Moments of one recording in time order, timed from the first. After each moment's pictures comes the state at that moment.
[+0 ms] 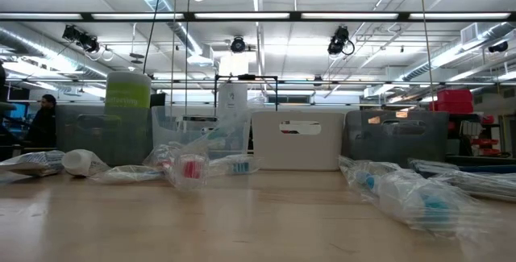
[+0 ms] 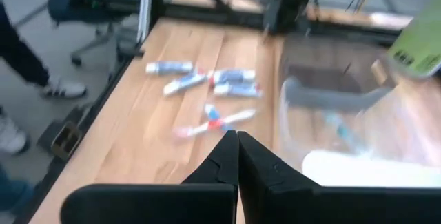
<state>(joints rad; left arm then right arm) -0.18 1.02 0.96 0.01 -0.15 -0.21 0.34 1.19 0.97 -0.40 0.13 0.06</state>
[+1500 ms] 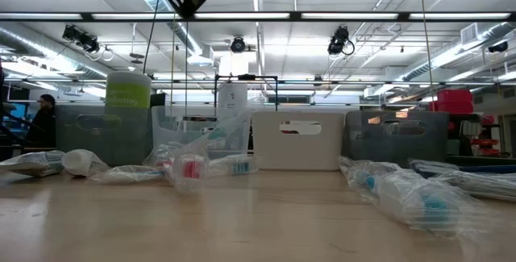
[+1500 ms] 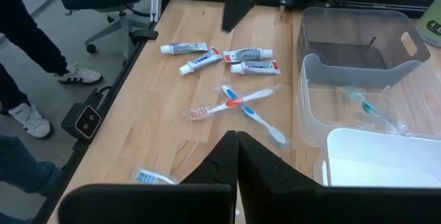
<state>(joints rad) -0.31 1.38 0.96 -0.11 0.03 -0.24 0.36 1.19 0.97 -0.44 0.10 0.12</state>
